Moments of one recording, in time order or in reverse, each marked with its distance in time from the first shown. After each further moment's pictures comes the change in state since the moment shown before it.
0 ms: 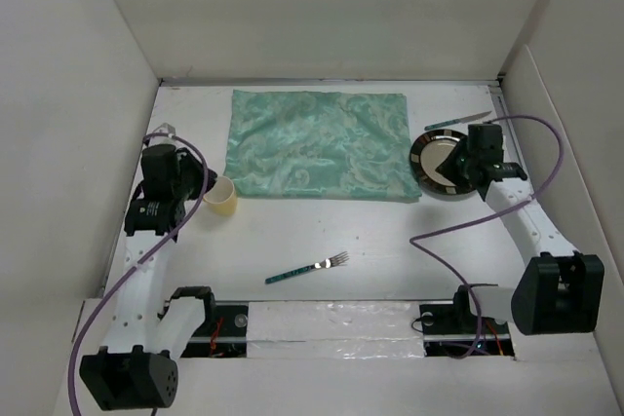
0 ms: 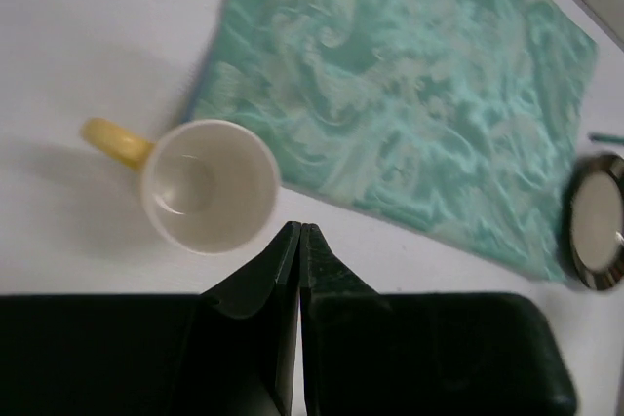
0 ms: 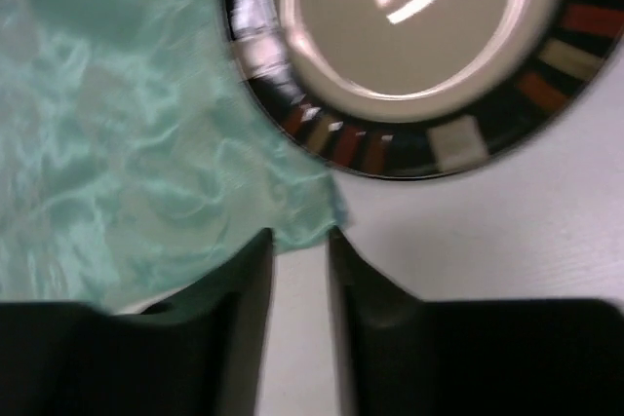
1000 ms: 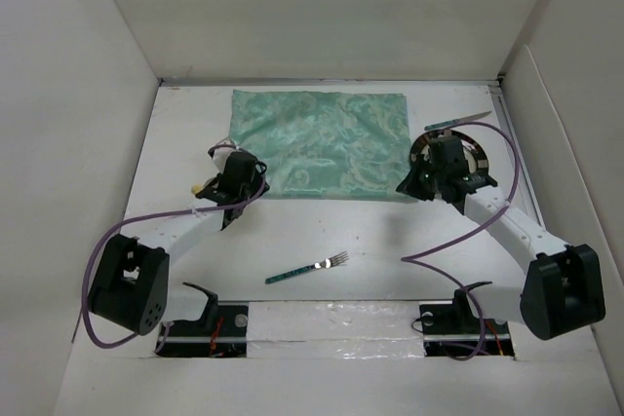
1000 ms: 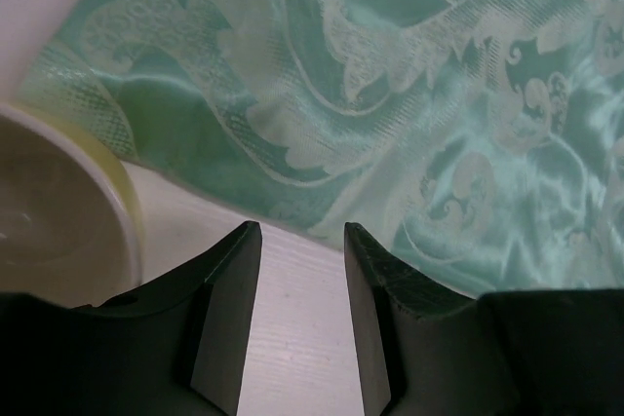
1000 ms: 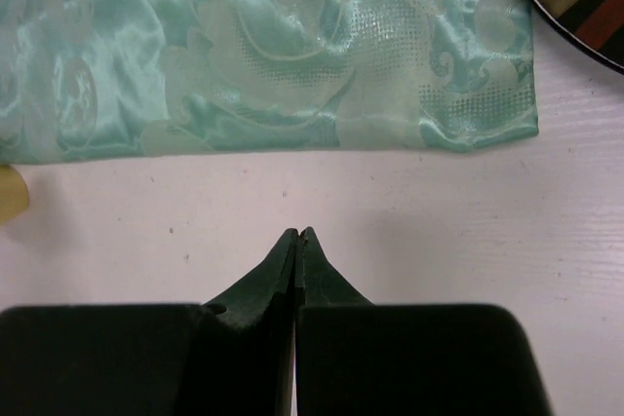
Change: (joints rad) left arm -0.429 0.431 -0.194 0.464 -0.364 -0.259; right arm 0.225 0.009 -0.107 0.082 -0.187 0.007
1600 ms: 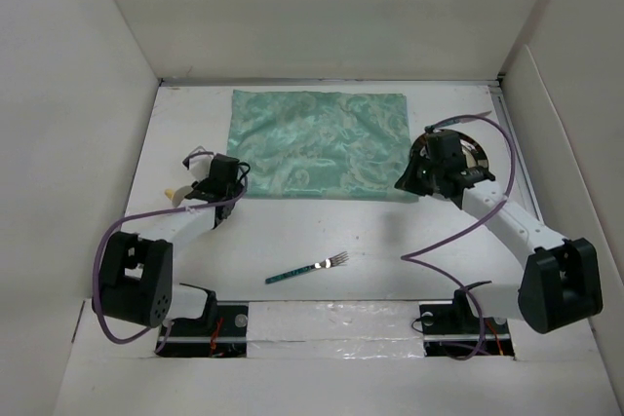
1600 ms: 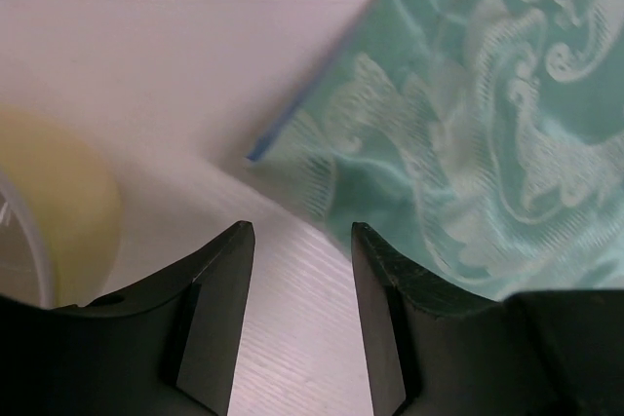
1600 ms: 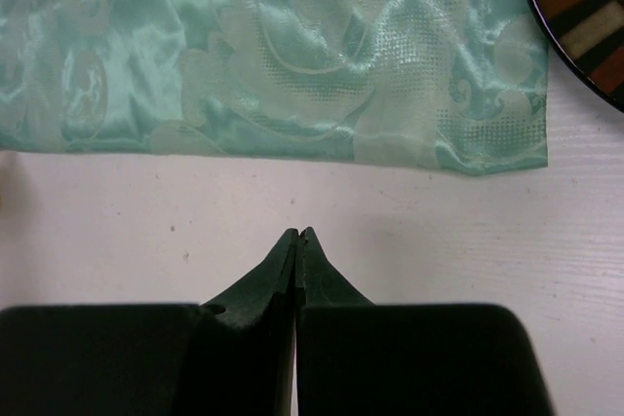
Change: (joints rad) left arm 0.122 0.035 -0.053 0.009 -0.142 0.000; right arm 0.013 0.027 0.046 -0.006 -0.016 -0.065
